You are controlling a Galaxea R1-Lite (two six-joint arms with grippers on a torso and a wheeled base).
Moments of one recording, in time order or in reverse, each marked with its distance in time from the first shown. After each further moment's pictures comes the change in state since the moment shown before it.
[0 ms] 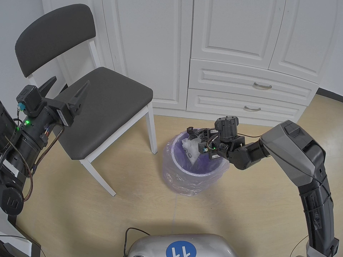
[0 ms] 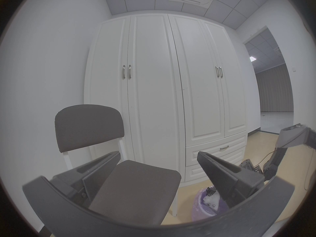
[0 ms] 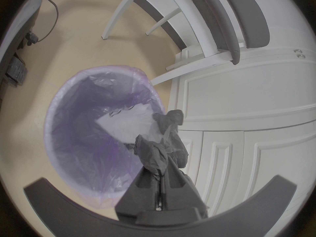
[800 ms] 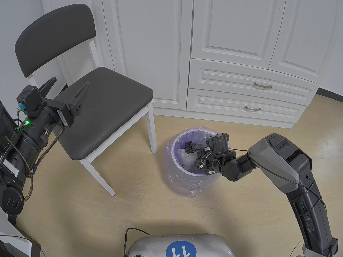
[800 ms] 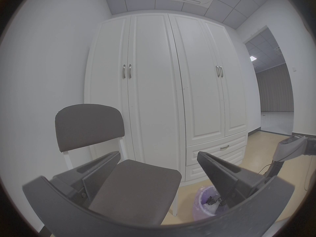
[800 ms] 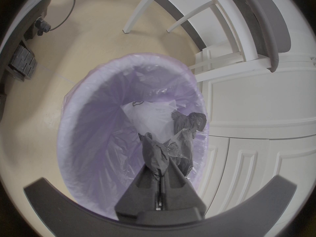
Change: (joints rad) left arm 0.003 0.002 0.002 0.000 0.000 0.000; right arm 0.021 0.132 -0.044 0.051 -0.015 -0.014
